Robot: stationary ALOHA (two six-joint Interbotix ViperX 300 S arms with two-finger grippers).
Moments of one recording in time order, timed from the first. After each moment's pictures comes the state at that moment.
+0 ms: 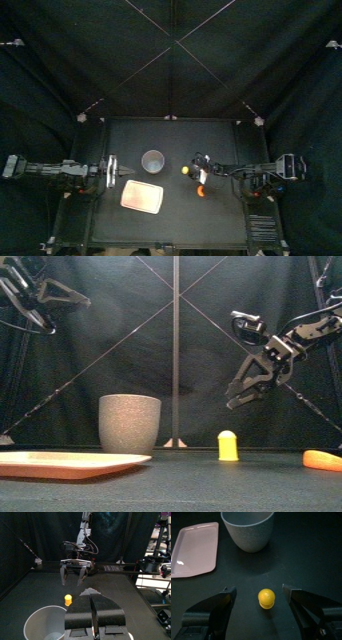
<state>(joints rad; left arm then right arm) 0.01 -0.95 1.24 -0.02 -0.30 0.00 -0.19 -0.24 1.04 0.14 -0.30 0.01</state>
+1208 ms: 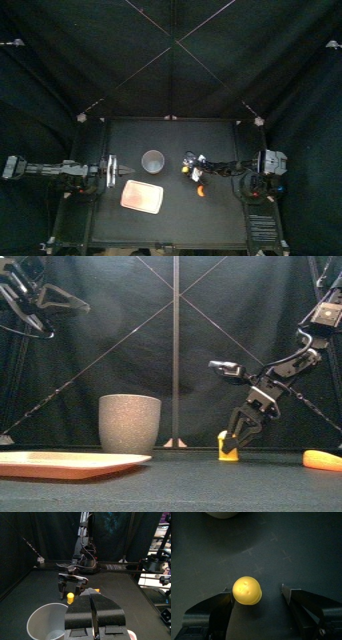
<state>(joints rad) 0.05 -0.95 1.27 -0.01 -0.32 0.00 -0.26 0.07 0.95 0.16 -0.30 0.01</state>
